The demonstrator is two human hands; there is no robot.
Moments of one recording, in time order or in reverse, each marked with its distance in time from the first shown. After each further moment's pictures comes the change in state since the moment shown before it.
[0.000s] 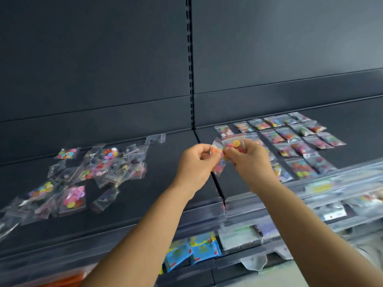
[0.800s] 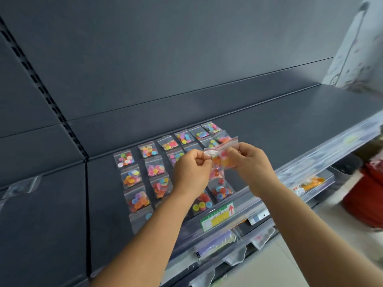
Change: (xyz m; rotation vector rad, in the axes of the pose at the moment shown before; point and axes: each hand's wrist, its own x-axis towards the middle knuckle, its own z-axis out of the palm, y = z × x) left_hand 0.086 0.037 0.260 0.219 -0.103 0.088; right_hand 0.108 0.089 -0.234 0.050 0.179 0.121
